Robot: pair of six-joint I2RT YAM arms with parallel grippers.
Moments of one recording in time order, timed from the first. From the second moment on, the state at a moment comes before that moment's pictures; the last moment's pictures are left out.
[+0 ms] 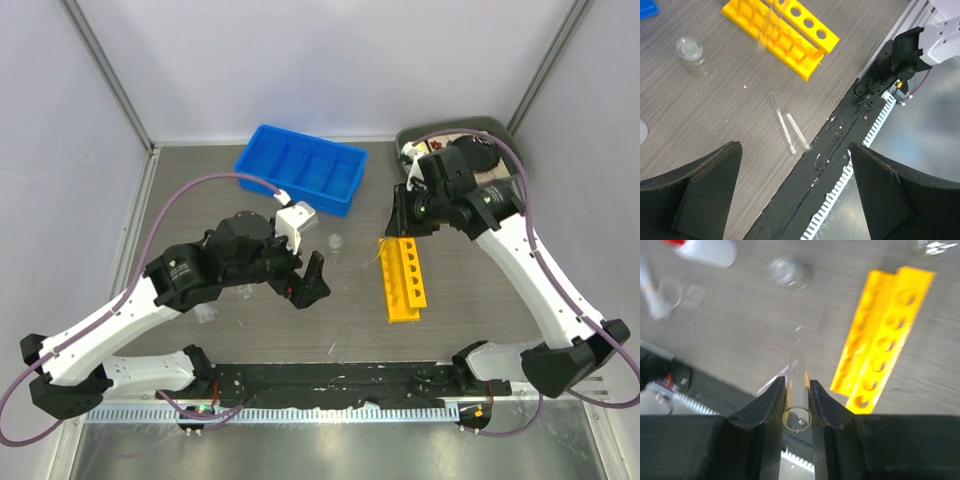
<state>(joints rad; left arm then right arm) -1.02 1.07 1.32 -0.78 0.09 -0.30 0.50 1.27 1.49 -1.08 -0.17 0.32</state>
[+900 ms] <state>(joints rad) -1.02 0.87 1.13 -0.88 -0.04 -0.37 0.32 1.55 1.70 -1.06 0.16 0.29</state>
